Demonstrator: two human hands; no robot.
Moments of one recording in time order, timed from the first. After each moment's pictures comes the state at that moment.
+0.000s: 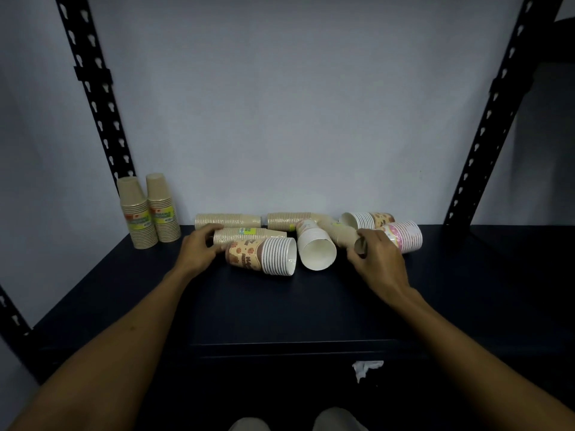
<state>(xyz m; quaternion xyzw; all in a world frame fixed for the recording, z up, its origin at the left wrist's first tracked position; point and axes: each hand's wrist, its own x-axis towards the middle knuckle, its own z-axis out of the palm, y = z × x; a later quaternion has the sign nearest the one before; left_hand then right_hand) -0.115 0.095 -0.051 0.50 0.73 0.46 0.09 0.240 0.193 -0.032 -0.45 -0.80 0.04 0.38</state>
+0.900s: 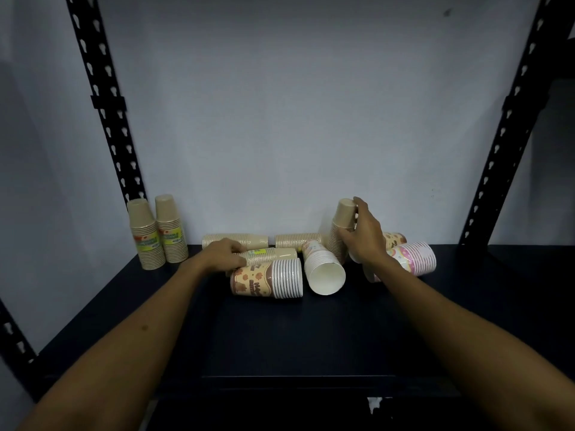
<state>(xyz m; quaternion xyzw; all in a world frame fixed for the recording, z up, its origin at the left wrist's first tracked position) -0.109 0.131 -0.002 0.55 0.79 0.21 0.18 0.177 0.262 0.013 -0.43 -0.76 0.21 0.43</state>
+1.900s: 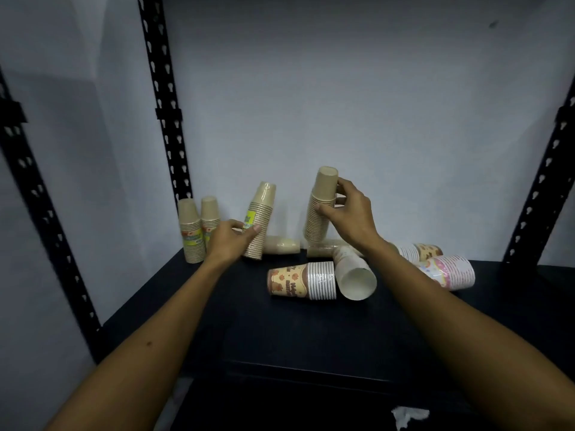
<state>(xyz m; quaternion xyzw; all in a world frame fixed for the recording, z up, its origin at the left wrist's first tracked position) -0.105 0.079 0.022 0.38 0.76 0.52 0.06 0.113 0.203 0.078 -0.26 -0.78 0.30 0.48</state>
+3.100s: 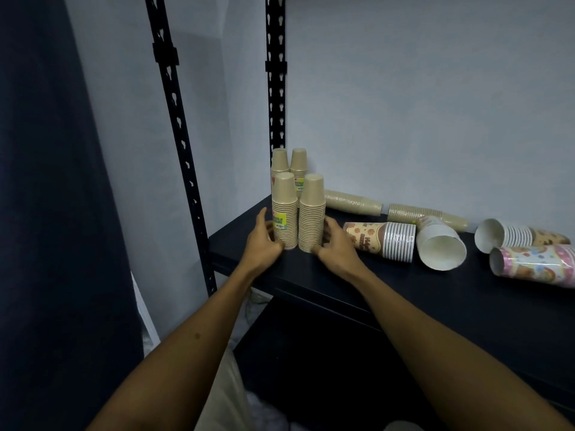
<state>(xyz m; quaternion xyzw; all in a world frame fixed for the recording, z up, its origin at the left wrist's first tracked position) -0.078 -0.053 -0.057 0.31 0.76 0.57 0.08 0.030 0.089 -0.060 -0.13 -0.83 0.48 0.25</state>
